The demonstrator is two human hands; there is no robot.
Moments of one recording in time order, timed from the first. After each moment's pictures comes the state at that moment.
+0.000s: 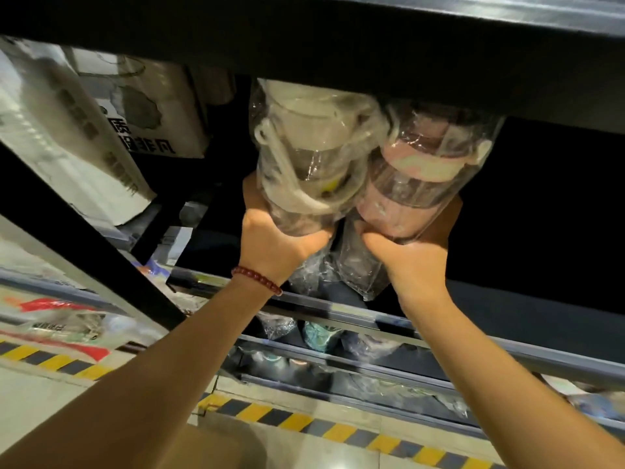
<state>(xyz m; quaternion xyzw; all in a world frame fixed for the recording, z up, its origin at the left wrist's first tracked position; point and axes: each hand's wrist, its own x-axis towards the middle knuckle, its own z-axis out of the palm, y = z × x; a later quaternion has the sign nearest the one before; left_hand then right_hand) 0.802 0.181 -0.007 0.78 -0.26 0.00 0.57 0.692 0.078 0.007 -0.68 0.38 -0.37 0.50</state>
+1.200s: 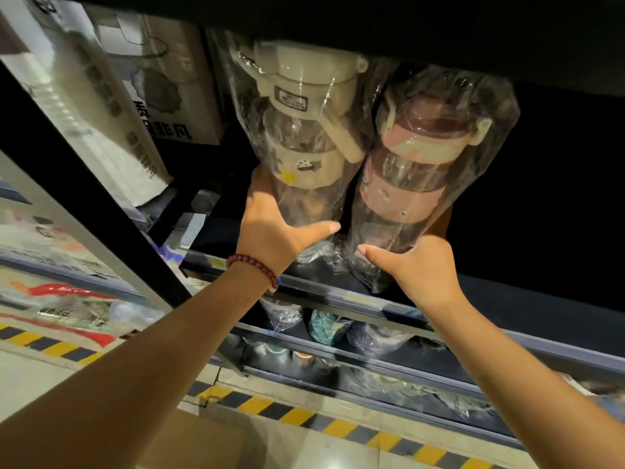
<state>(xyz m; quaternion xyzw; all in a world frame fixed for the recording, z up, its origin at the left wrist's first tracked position) 0.815 0.200 -0.006 0.84 -0.29 0.04 0.45 0.675 0.079 0.004 -0.82 0.39 -0.19 0.37</state>
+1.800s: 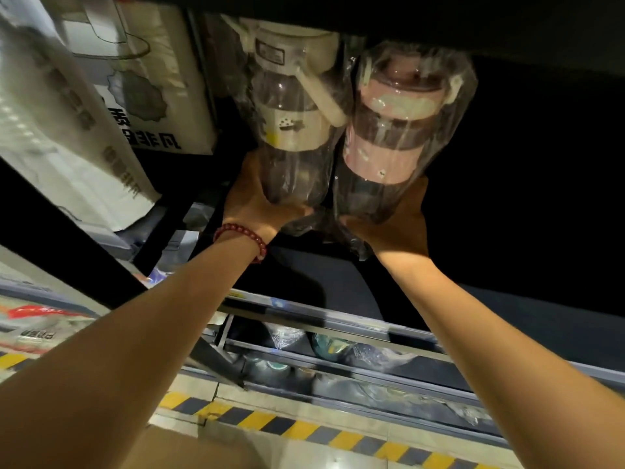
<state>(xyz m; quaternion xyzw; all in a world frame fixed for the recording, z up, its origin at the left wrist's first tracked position) 0.886 0.177 -0.007 0.84 -0.24 -0.11 0.47 0.757 0.063 -0.016 -0.76 0.41 -0.31 0.38</state>
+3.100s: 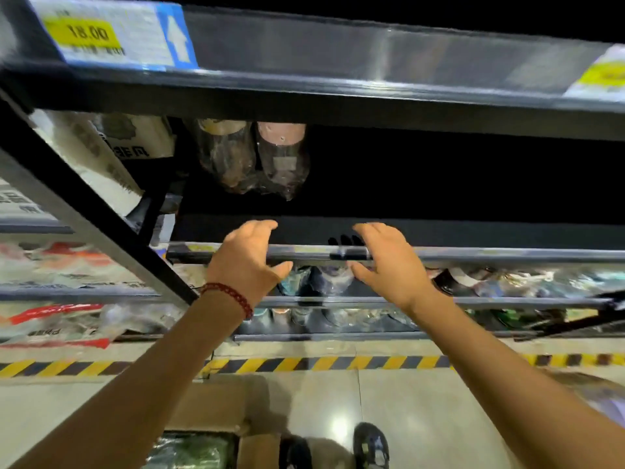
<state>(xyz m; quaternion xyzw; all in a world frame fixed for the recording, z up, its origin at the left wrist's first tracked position) 0.737 0.264 0.051 0.86 -0.44 -0.13 0.24 0.562 0.123 0.046 -0.94 0.31 -0.08 0.15</state>
